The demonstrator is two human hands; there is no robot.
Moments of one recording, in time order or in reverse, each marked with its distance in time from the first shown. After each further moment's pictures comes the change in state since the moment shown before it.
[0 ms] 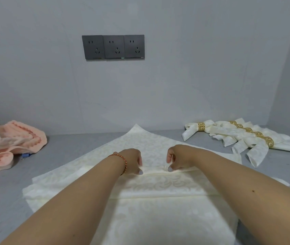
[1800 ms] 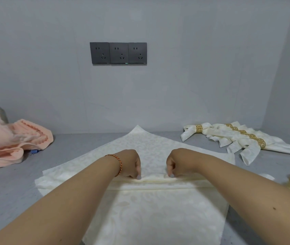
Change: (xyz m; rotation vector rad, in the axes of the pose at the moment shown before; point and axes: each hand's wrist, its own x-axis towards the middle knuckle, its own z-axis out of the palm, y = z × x) left_hand -0.045 0.000 -0.007 -0.095 -0.063 0.080; right_hand -0.063 -0.037 -0.004 -0.102 -0.039 -0.095
